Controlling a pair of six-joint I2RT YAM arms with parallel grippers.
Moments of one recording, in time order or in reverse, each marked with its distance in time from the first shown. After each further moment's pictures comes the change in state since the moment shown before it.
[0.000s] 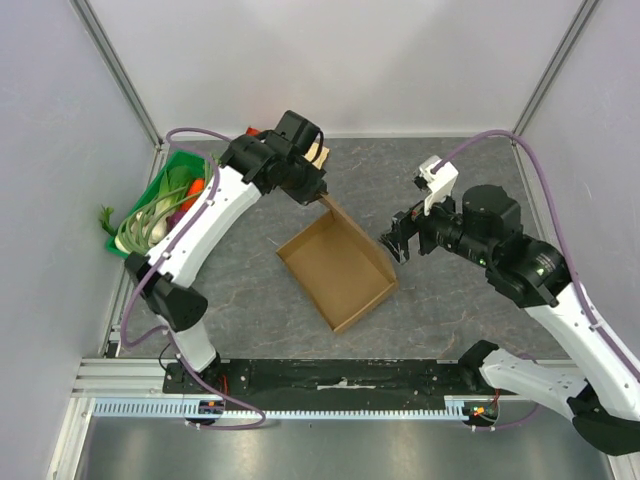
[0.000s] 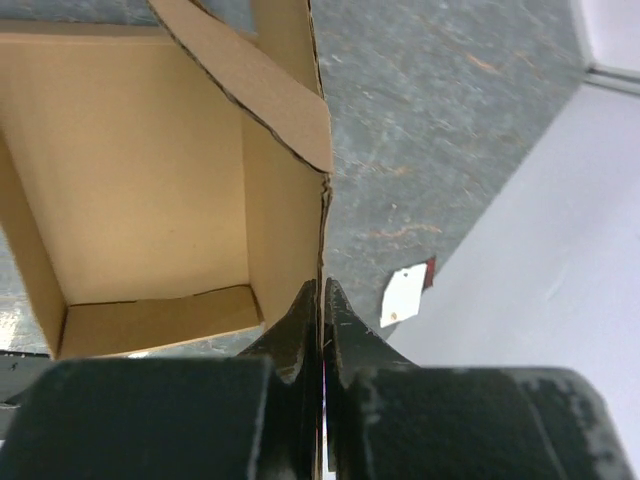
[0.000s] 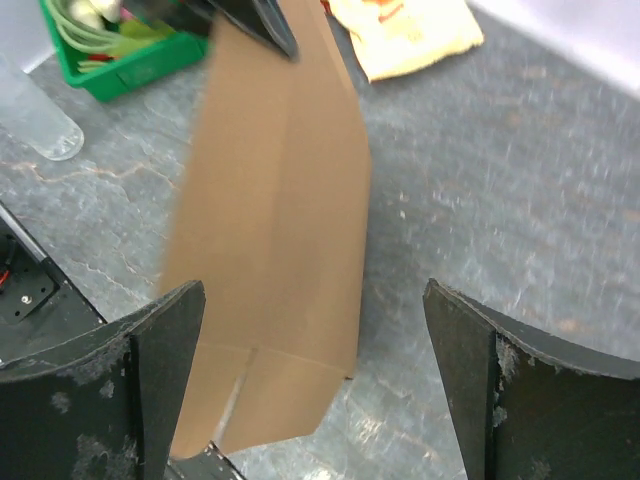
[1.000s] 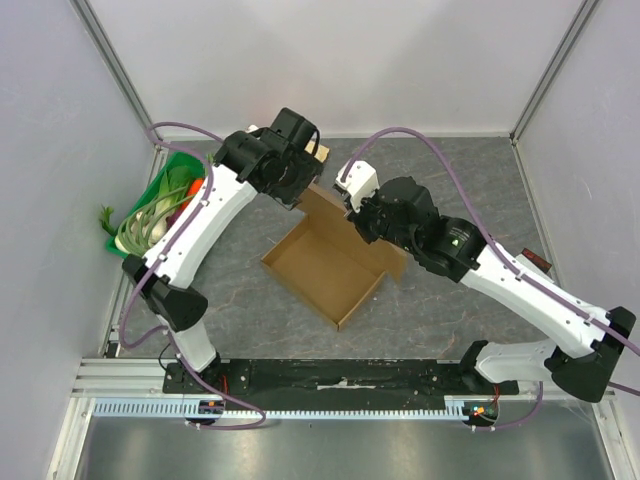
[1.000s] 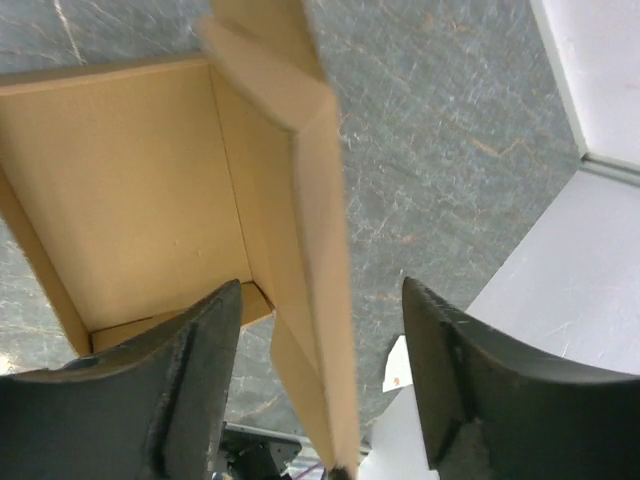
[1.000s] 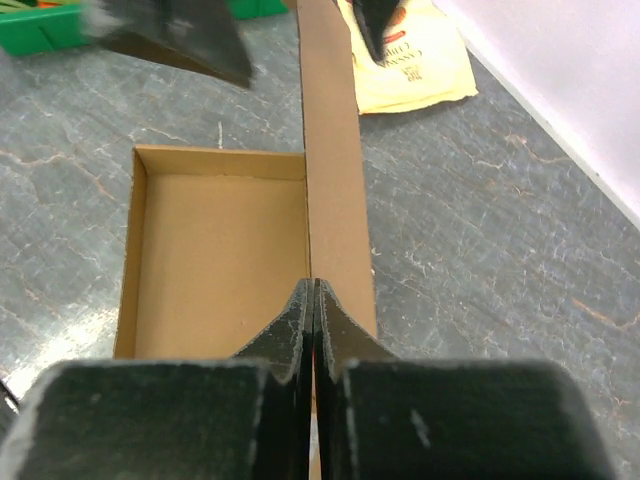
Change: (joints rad) left arm 0.014 0.062 0.100 -0.125 -0.154 -0.066; right arm 0.257 0.305 0.077 0.204 0.244 -0.214
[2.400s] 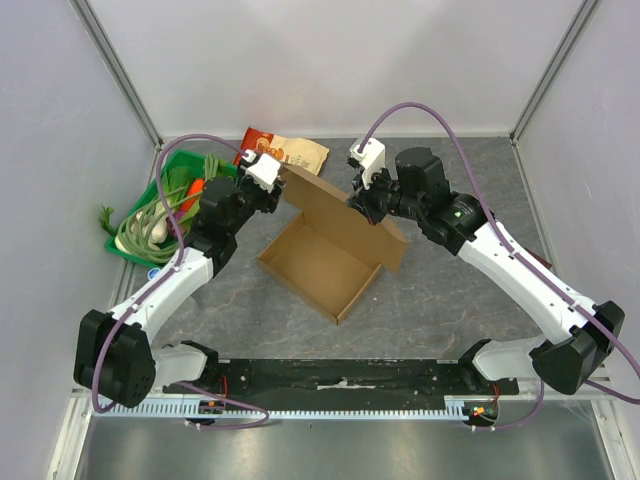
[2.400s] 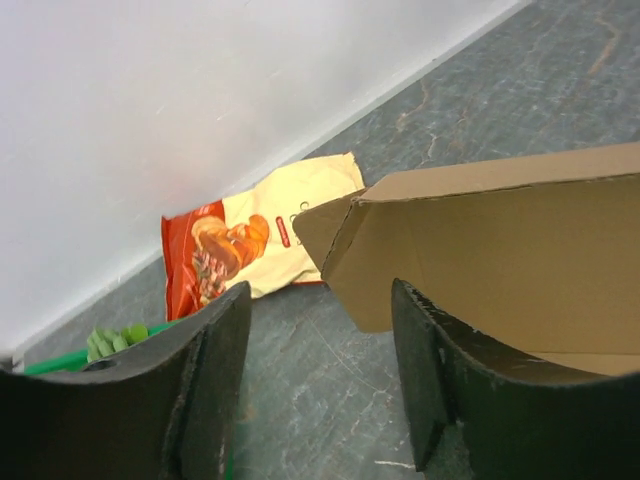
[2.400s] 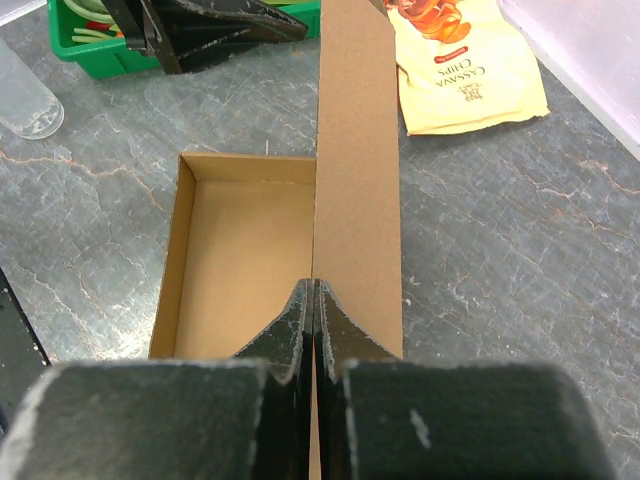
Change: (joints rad) left arm 0.266 -0.544 -1.267 1.633 0.360 1.817; right arm -0.244 0.087 0.046 0.034 -0.415 0.009
